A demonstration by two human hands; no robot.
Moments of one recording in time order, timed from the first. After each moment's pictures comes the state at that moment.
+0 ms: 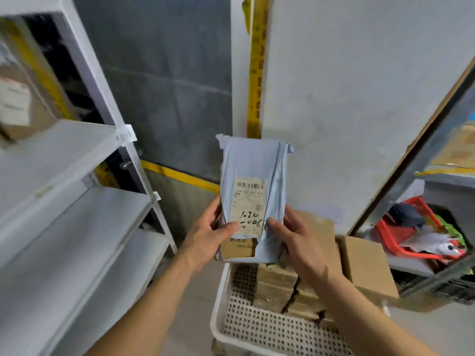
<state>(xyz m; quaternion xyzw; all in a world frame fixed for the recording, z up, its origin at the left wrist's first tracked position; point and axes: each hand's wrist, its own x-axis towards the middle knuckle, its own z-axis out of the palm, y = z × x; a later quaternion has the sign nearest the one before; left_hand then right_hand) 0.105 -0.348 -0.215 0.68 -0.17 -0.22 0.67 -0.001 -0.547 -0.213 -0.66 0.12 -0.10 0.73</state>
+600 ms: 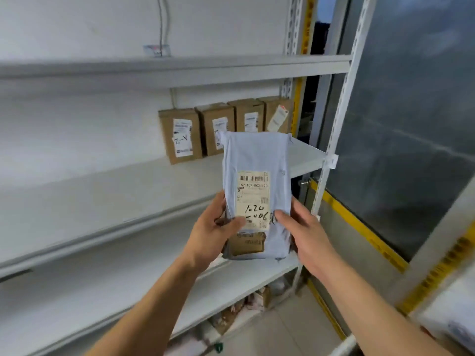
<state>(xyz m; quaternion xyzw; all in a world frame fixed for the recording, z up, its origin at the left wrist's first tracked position) -0.037 -0.046 -0.124 0.74 0.02 0.16 0.66 0.058 -0.245 -0.131 -0.63 -0.19 0.15 0.74</state>
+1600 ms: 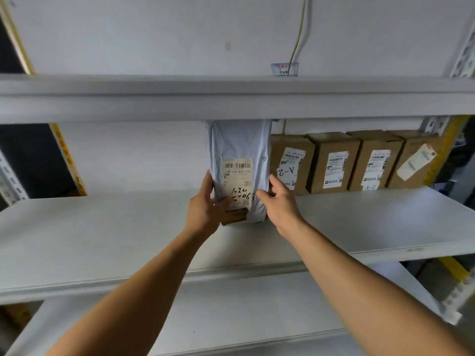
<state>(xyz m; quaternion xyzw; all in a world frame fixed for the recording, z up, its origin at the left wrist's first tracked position) 0.004 0.281 -0.115 0.75 0.23 0.39 0.48 0.161 0.168 -0.115 -0.67 -0.32 0.16 0.65</state>
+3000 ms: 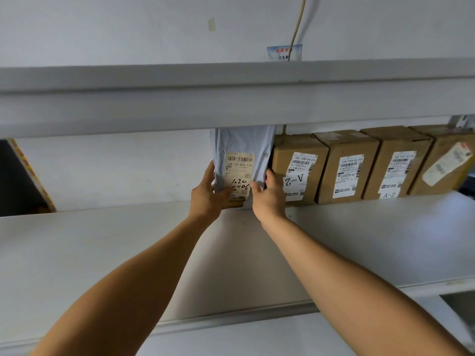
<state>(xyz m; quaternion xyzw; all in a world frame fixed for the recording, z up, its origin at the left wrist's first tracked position) 0.122 0.366 -0.127 0.72 0.26 0.38 0.52 0.233 0.261 -0.127 -0.75 -0.26 0.06 0.60</state>
